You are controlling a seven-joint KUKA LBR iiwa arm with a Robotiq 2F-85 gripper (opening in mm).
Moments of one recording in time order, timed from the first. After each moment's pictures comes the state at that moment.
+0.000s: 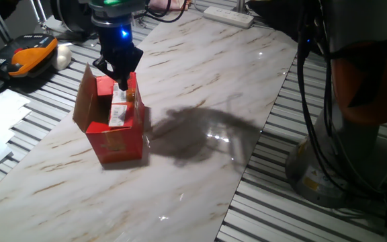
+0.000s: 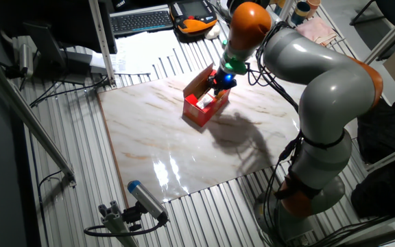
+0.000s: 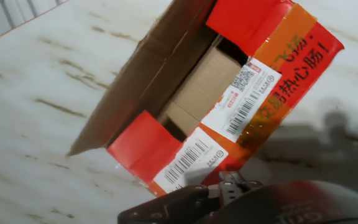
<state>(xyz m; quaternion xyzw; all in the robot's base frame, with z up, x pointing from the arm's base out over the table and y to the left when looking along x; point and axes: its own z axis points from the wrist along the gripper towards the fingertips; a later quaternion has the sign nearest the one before) 0.529 0.124 0.230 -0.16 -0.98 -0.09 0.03</state>
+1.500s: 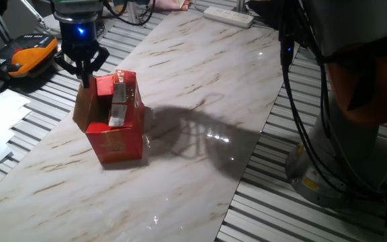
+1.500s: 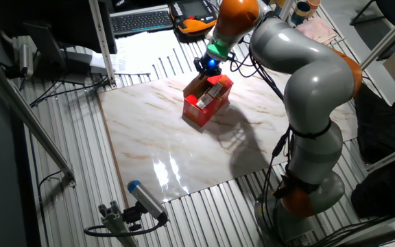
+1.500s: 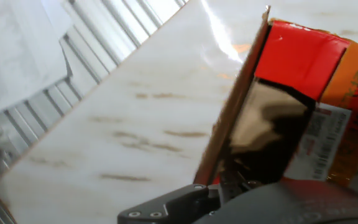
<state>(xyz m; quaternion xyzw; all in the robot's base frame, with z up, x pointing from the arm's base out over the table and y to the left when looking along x) 0.615 0.164 0.239 -0.32 -0.94 -0.13 0.02</state>
